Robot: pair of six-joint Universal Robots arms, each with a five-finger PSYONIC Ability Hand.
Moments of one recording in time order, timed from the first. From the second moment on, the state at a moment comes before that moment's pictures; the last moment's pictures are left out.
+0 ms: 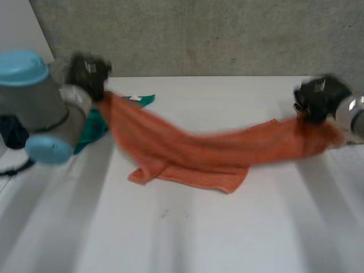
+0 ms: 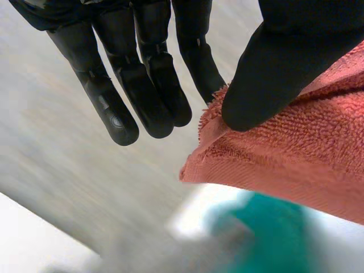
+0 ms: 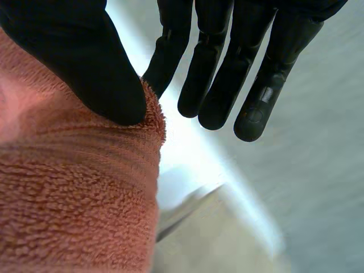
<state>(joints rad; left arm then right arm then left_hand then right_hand) 4.39 -2.19 -1.03 3.37 -1.58 3.71 1.64 -0.99 1.03 0.12 1.22 2.47 1.13 1.20 1.19 1.20 0.97 0.98 1.18 1.18 1.19 0.99</state>
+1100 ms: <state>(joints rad) 4.40 -1.91 -1.66 3.53 -1.57 3.59 1.46 -1.23 1.75 0.01 1.09 2.74 1.13 1.20 1.19 1.20 0.97 0.42 0.47 0.46 0.46 0.28</state>
